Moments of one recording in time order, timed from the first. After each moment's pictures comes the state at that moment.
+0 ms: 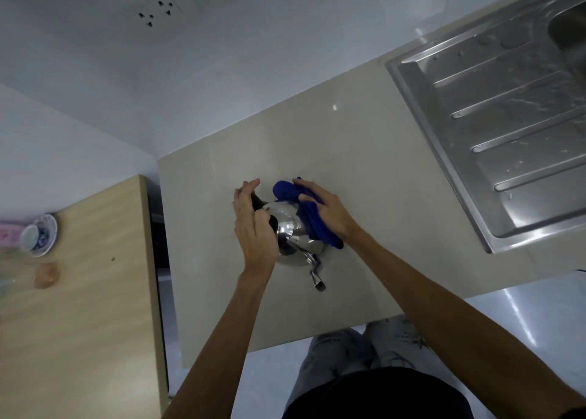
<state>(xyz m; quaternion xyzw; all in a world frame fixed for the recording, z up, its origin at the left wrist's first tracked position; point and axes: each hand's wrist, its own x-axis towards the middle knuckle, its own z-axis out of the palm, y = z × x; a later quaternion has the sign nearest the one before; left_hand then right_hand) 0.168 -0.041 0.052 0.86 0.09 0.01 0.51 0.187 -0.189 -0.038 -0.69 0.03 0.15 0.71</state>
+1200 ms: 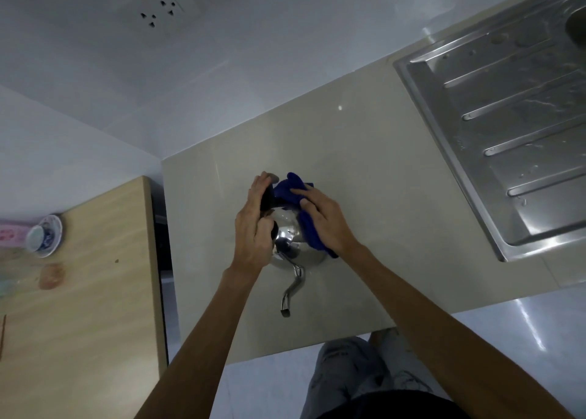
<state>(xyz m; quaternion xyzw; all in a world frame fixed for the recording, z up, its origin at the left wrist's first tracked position) 0.190 -0.018 0.046 0.86 -0.09 -0.06 0.49 0.180 -0.166 -0.030 -0.73 0.04 0.07 0.68</state>
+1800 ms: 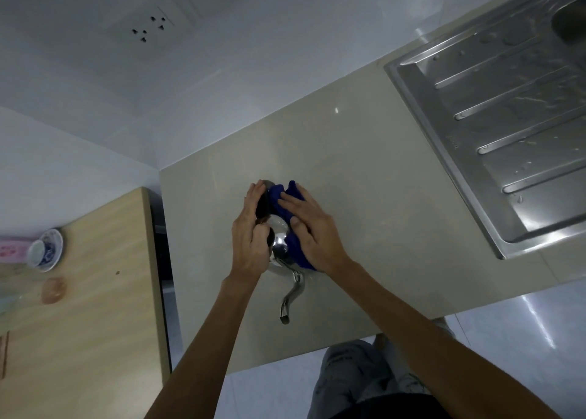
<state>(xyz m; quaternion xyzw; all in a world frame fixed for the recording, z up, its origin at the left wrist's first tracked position) 0.190 -0.011 0.034 0.86 -0.07 -0.06 0.51 0.160 -0.153 -0.006 -0.75 -0.01 -0.06 0.66</state>
